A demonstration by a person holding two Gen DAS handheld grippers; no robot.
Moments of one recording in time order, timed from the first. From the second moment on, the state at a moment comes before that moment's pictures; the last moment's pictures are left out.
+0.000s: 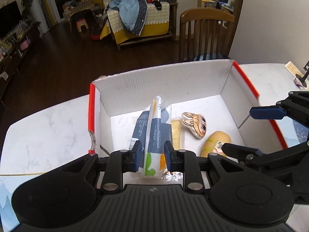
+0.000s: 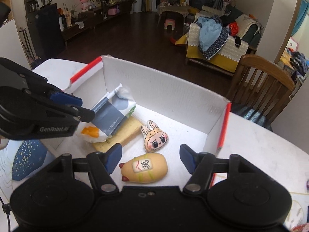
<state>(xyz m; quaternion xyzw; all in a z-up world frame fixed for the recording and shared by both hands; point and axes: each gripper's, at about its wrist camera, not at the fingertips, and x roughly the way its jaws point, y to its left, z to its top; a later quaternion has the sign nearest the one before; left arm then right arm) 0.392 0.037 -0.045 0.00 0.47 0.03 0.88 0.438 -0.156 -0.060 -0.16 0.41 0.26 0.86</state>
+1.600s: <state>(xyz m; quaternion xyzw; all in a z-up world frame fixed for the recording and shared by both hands) 0.157 -0.016 0.044 -0.02 0.34 -0.01 0.94 0.234 -0.239 0.033 -0.08 0.32 0.27 0.90</state>
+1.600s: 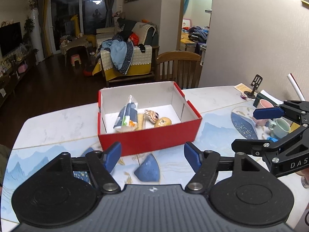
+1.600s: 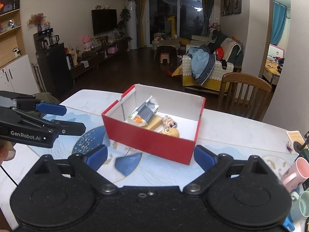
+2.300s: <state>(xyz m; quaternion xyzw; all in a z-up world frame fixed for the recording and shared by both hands) 0.103 -0.009 -0.022 -0.07 0.38 0.00 0.92 0.180 -0.252 -0.042 -0.07 0.36 0.22 0.90</state>
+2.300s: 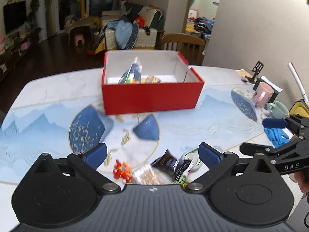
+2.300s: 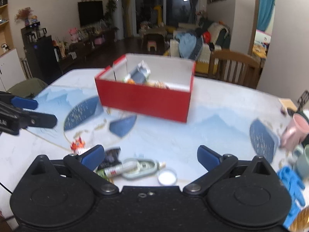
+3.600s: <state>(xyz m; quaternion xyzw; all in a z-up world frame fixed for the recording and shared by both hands) 0.154 -0.012 -0.156 -0.11 0.52 0.11 0.84 0.184 -0.258 -0.151 -0.07 0.49 0.20 0.85</state>
